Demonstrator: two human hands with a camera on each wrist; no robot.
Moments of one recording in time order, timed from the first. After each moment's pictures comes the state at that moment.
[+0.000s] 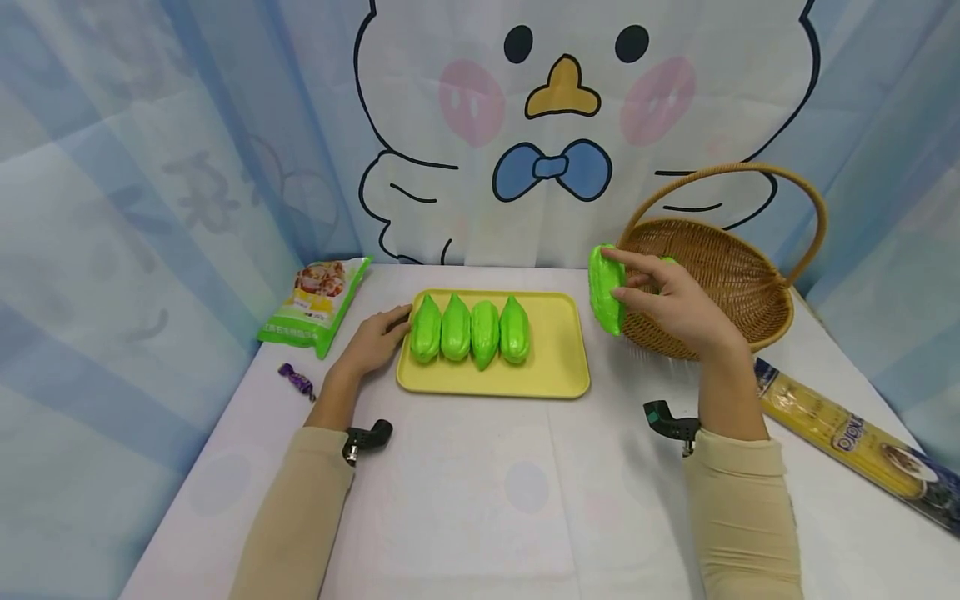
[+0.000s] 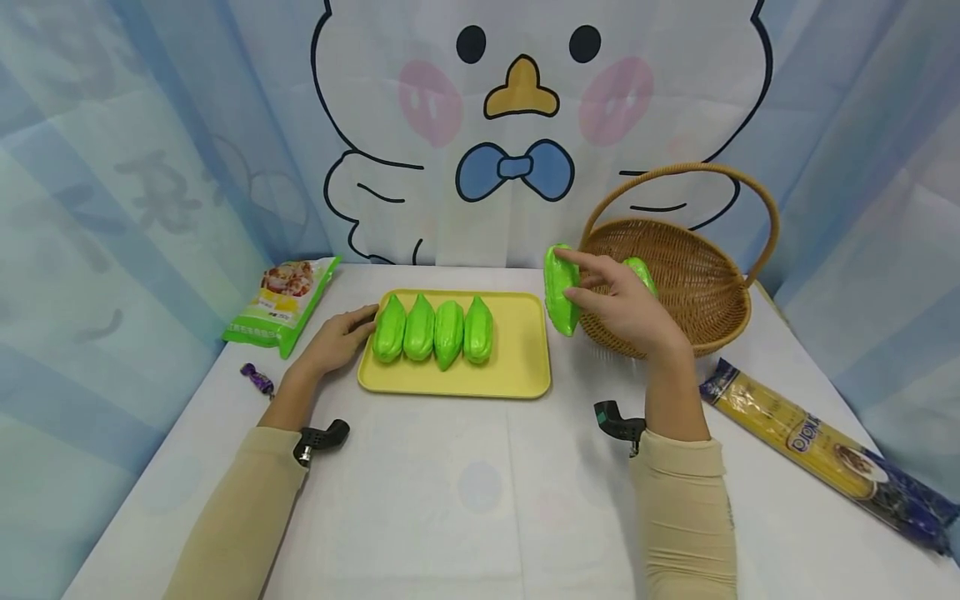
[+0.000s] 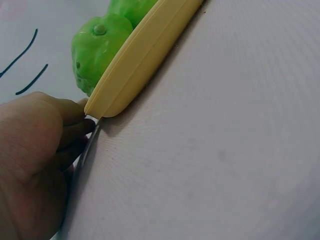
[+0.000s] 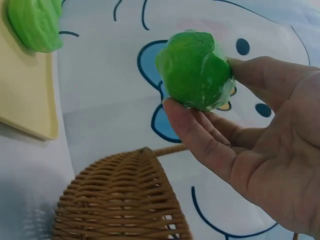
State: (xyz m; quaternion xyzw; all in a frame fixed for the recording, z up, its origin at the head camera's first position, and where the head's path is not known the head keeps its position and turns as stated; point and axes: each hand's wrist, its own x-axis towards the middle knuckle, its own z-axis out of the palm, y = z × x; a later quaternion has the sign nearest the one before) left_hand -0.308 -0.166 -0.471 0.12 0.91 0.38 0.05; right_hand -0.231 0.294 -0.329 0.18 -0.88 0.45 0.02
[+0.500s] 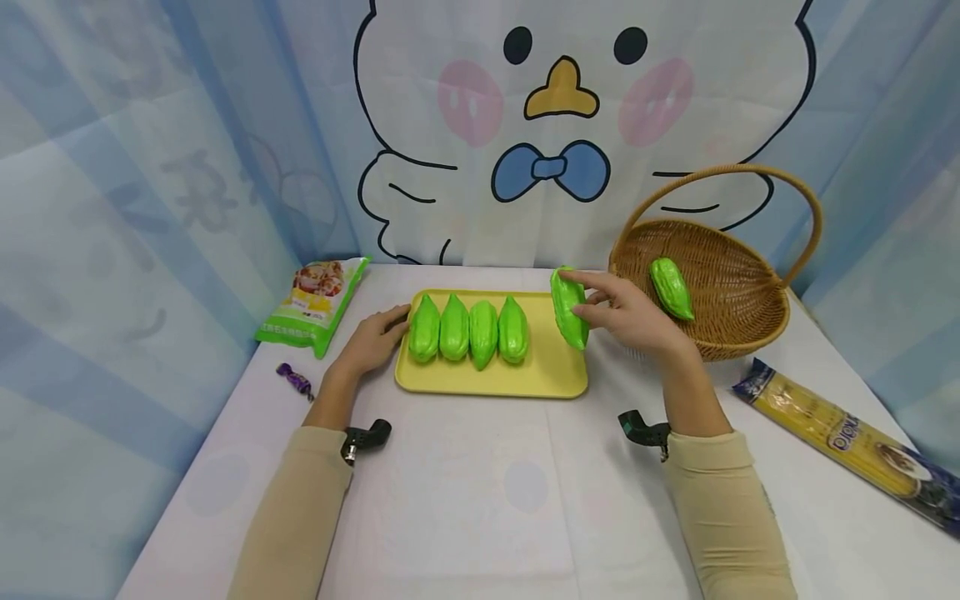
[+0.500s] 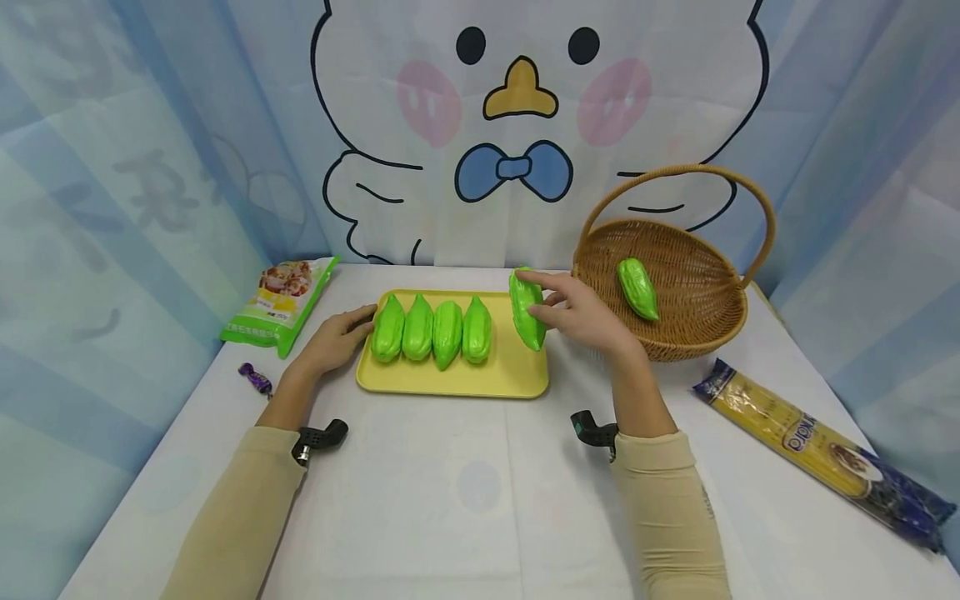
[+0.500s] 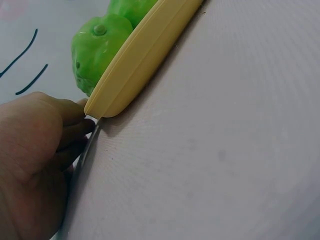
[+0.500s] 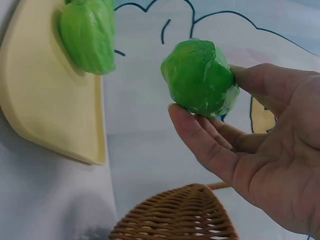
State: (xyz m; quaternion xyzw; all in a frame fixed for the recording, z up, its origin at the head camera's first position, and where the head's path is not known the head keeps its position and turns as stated) left_hand -0.308 -0.166 -0.470 0.12 0.91 0.38 0.05; right_hand -0.245 0.259 -0.353 0.21 -0.88 0.43 -0.04
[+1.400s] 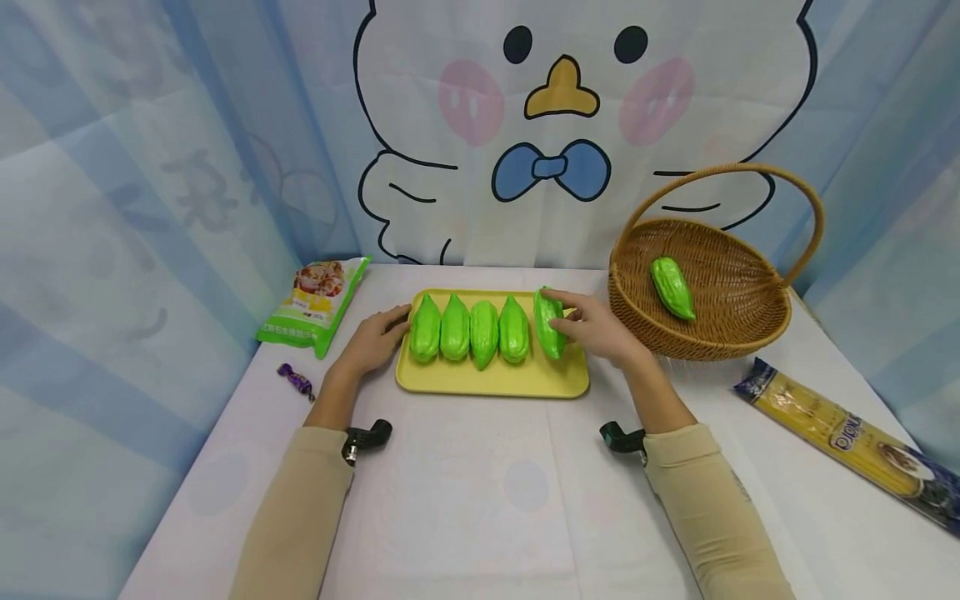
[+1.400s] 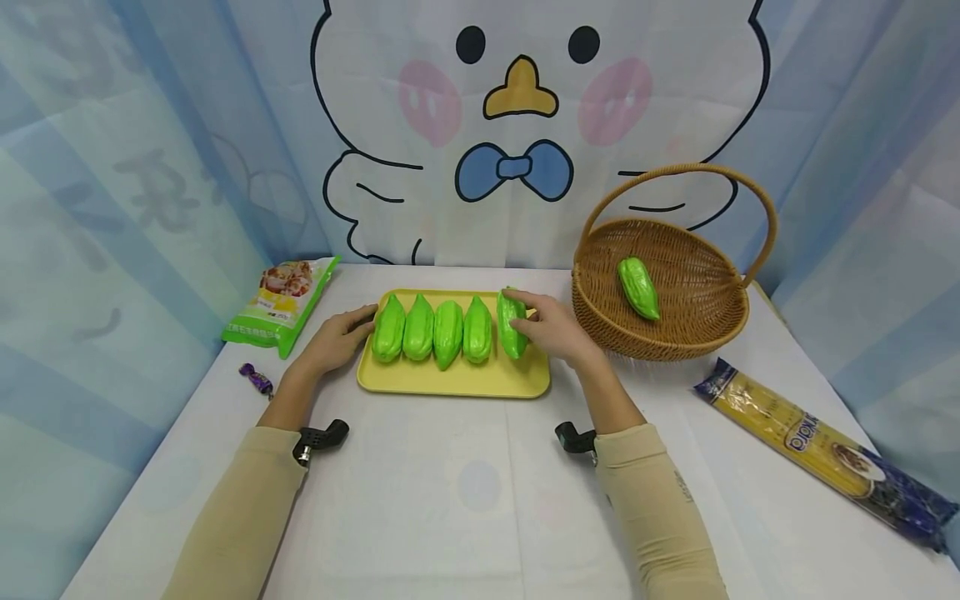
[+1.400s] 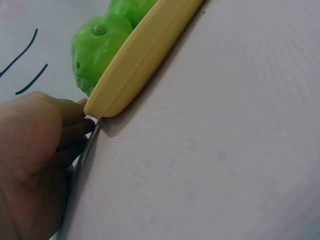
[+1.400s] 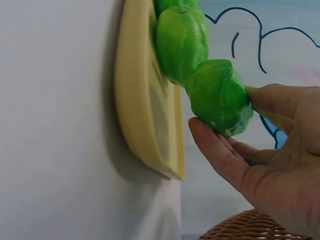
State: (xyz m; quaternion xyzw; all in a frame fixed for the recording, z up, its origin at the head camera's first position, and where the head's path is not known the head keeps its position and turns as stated) left_hand -0.308 -0.165 -0.470 0.12 0.91 0.39 0.05; right_hand -0.268 0.233 -0.404 0.14 -0.87 0.46 -0.10
